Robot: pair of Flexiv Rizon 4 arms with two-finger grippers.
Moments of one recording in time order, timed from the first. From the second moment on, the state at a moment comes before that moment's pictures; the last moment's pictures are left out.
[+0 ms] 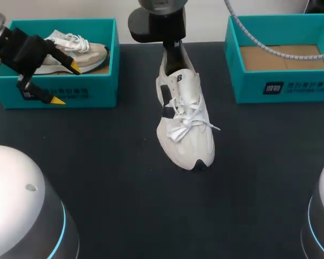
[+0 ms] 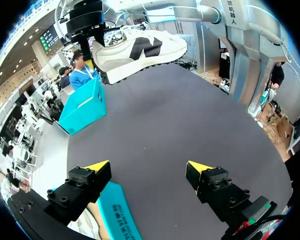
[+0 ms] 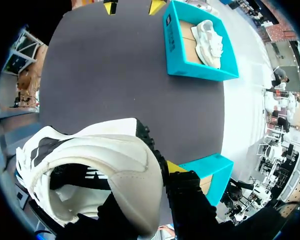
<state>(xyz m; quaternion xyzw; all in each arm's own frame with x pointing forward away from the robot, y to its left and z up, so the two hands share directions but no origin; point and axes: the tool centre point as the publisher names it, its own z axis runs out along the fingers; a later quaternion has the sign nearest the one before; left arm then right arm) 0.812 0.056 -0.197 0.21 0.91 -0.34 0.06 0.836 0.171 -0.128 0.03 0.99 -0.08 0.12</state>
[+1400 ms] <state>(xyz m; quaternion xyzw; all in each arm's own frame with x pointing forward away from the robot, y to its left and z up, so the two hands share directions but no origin) 0.812 0.056 -0.197 0.21 0.91 -0.34 0.06 0.980 -0.103 -0.137 0.08 0.99 -0.10 0.10</state>
